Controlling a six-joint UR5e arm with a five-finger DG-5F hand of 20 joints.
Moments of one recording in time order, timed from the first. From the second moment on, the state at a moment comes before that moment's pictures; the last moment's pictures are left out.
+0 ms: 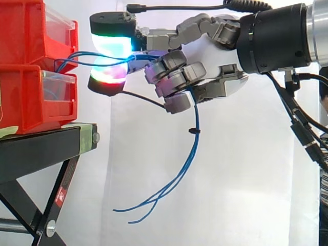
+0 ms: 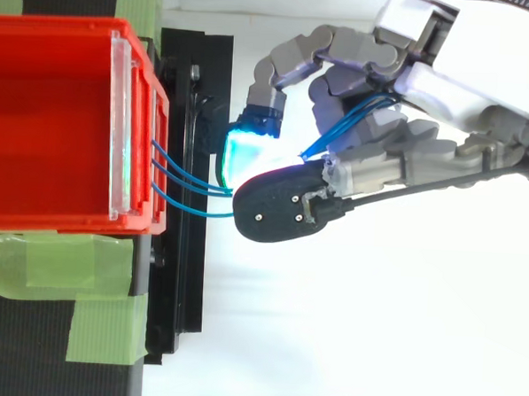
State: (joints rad) arm 0.24 -1.95 -1.56 -2.84 -0.95 -0.21
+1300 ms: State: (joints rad) arm 0.24 -1.95 -1.56 -2.84 -0.95 -0.19
